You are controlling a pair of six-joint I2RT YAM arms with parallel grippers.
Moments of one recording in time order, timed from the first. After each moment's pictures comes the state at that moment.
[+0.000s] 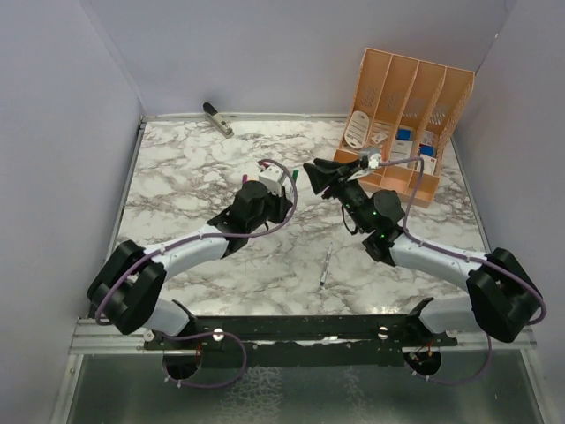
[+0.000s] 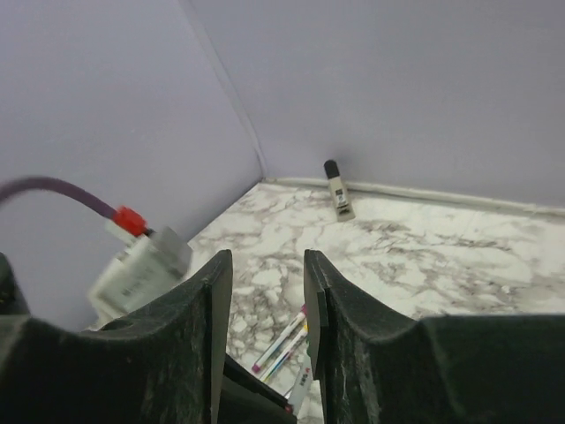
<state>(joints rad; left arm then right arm) -0.69 1.36 0.70 0.36 -0.01 -0.29 0.70 1.36 0.65 1.01 0.06 0.31</state>
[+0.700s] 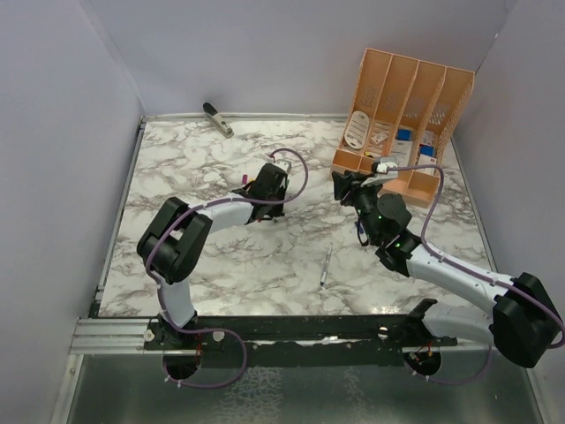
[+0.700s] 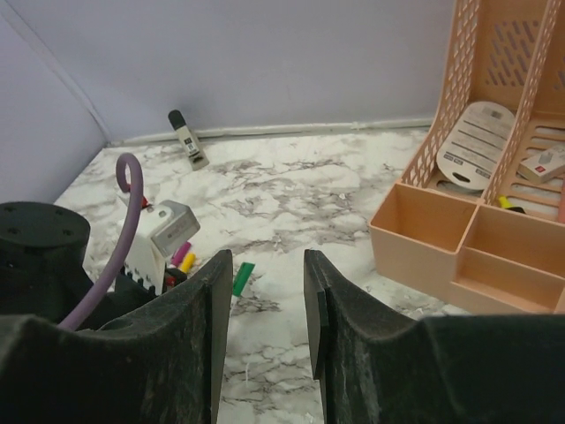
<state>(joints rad) -0.60 1.82 1.06 -0.05 -0.07 -0.31 0.70 1.15 0.60 0.66 0.42 0.22</state>
